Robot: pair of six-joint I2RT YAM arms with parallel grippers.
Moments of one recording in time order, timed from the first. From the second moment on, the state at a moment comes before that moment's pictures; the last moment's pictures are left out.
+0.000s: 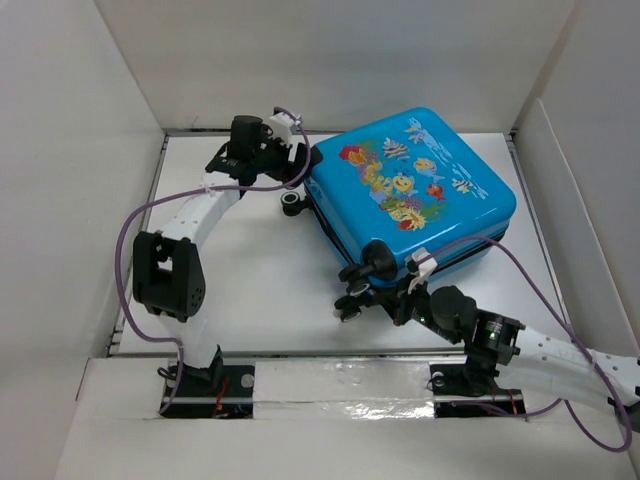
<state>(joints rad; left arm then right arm) -0.29 1.73 1.47 -0.30 0.38 0.11 1.13 0.59 0.38 -0.08 0.29 0.44</state>
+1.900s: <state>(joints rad) -0.88 1.34 0.75 0.39 0.32 -0.59 0.79 0.79 0.19 0.45 0.35 0.52</state>
